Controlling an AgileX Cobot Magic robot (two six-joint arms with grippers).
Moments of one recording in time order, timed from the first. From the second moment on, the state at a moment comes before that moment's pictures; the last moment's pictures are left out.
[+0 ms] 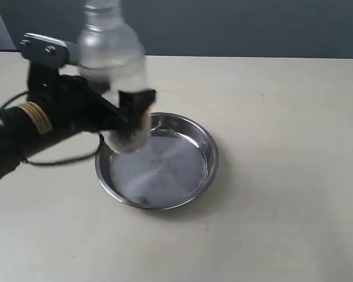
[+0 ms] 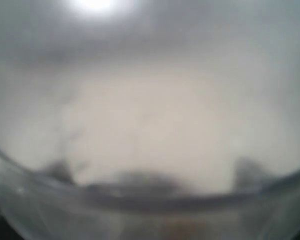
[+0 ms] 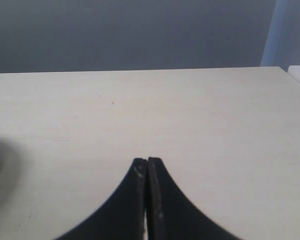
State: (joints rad) left arm -0.44 1.40 -0.52 -0.01 -0.56 -0.26; right arm -0.01 0.00 0.00 0.02 0.32 0.02
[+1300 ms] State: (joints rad) left arm -0.56 1.58 -0.58 -0.05 -0.55 -0.15; right arm -0.01 0.00 0.00 0.02 0.32 0.02
